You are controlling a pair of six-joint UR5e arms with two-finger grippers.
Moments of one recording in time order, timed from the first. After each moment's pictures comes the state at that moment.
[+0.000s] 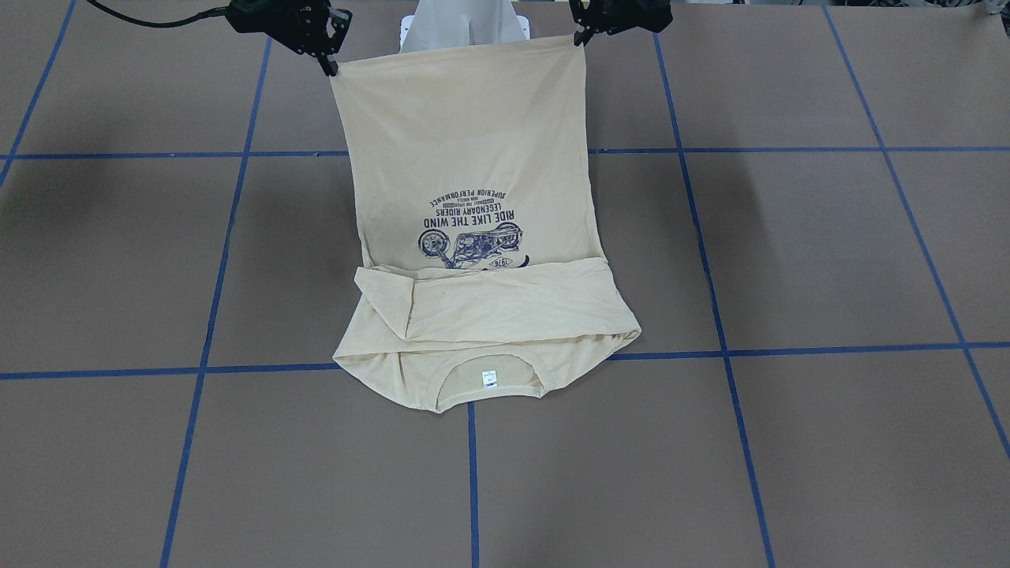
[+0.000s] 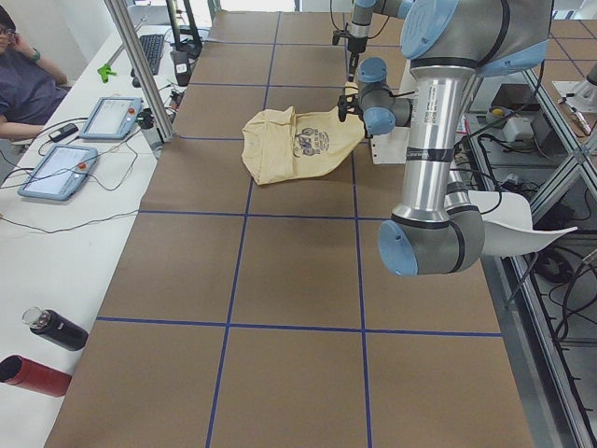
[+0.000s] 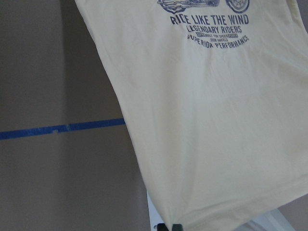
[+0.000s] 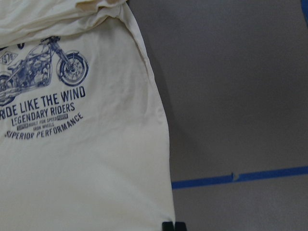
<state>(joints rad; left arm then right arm) -0.30 -1.73 -2.34 -1.70 -1.92 -1.39 0.24 -1.41 2.34 -1.61 1.66 1.61</state>
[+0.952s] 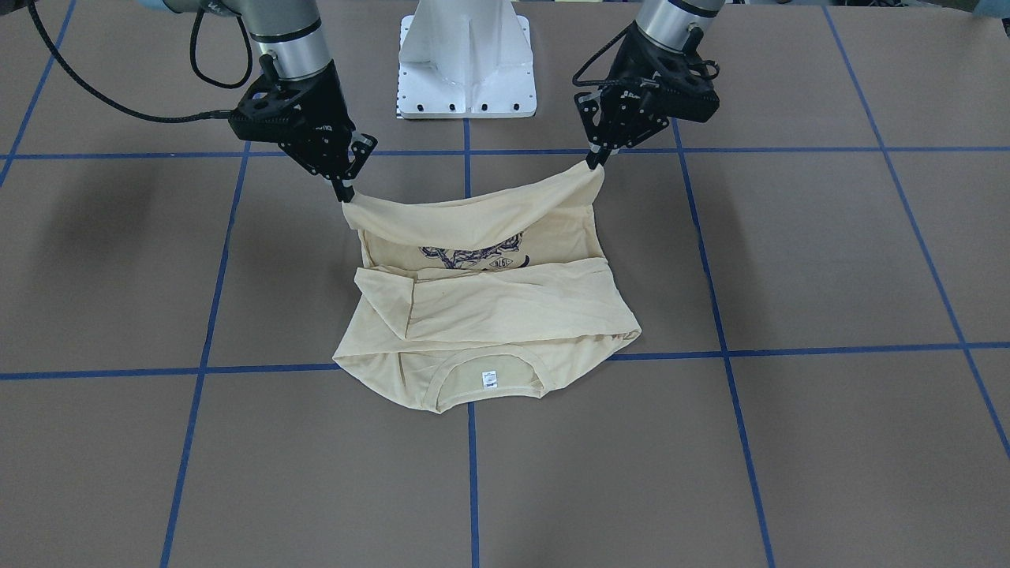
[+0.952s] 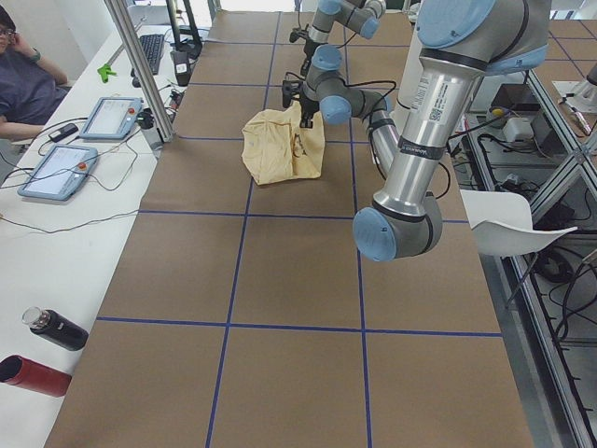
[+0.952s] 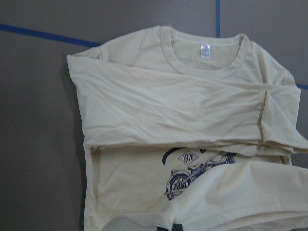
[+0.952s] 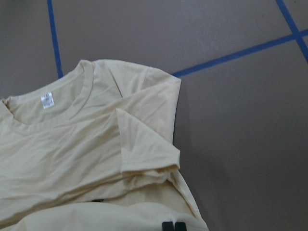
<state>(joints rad) -0.63 -1.95 -2.14 -1.71 -1.87 -1.35 0.52 -1.13 2.07 -1.60 1.64 1.53</state>
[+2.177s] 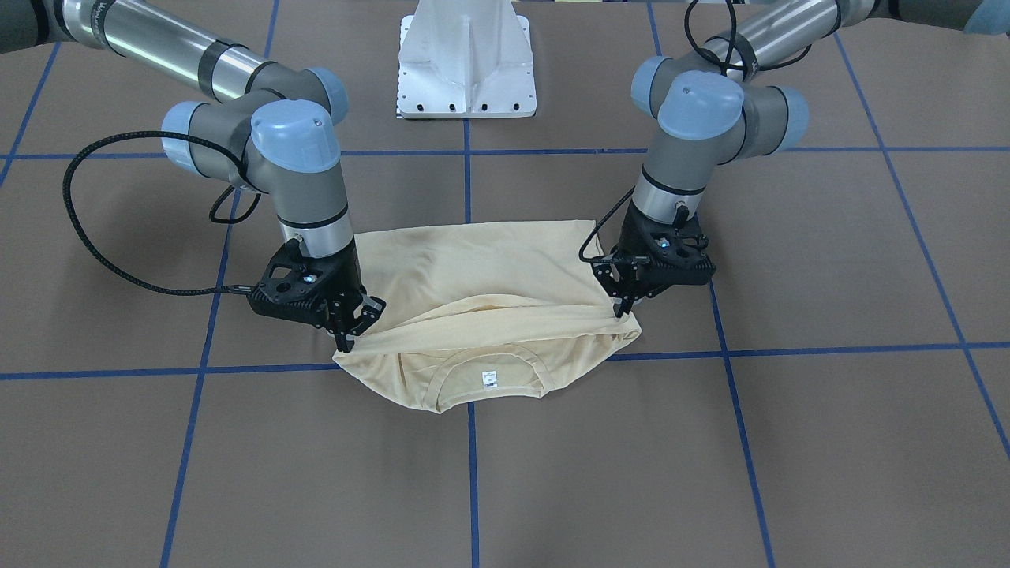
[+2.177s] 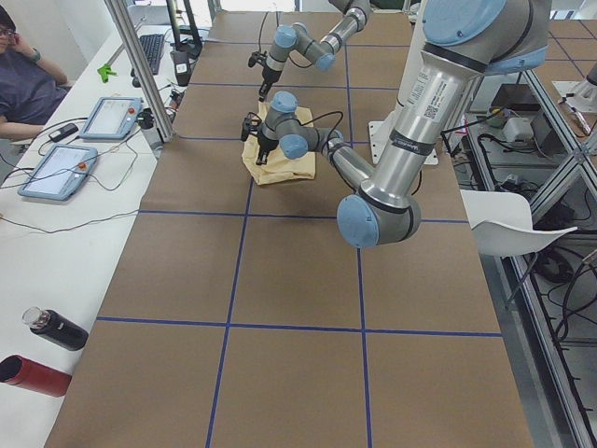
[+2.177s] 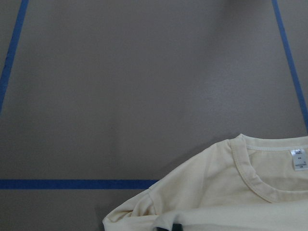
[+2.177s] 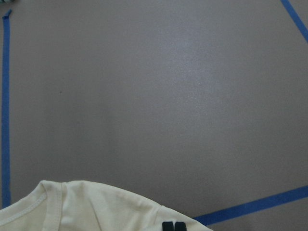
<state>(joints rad) -0.68 -2.08 -1.59 -2.02 -1.75 -1.14 0.66 -0.94 1.52 -1.33 1.64 1.38</state>
